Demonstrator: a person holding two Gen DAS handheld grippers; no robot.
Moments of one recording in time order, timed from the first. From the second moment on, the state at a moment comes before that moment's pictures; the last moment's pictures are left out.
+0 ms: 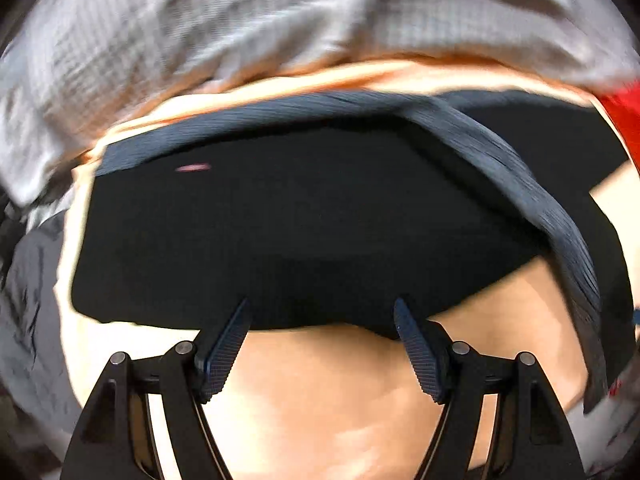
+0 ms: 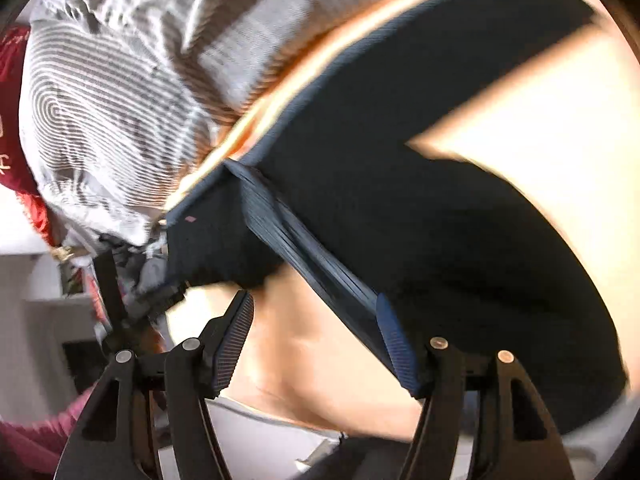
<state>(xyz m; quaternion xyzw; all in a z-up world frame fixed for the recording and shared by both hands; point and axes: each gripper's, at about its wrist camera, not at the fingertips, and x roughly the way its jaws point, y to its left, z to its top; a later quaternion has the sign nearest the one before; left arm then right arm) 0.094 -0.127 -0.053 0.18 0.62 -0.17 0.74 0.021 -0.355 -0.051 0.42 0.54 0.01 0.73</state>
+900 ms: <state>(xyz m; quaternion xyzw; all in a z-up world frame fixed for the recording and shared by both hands) -0.014 -0.228 -0.068 0.23 0.63 -0.25 0.70 -0.188 -0.390 -0.153 0.50 0.52 -0.09 0.68</state>
